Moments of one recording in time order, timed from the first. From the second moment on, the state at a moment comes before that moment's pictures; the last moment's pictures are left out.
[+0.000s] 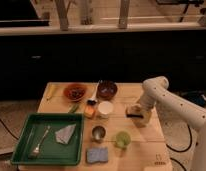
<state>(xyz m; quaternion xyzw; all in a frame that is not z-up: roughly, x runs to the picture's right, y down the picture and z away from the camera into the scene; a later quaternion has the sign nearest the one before) 0.272 0.158 0.893 -0.33 -0.04 -0.05 0.94</state>
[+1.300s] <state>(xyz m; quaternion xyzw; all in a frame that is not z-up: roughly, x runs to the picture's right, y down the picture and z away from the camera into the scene) 0.262 0.152 0.891 -0.33 -0.06 -0.07 0.94</state>
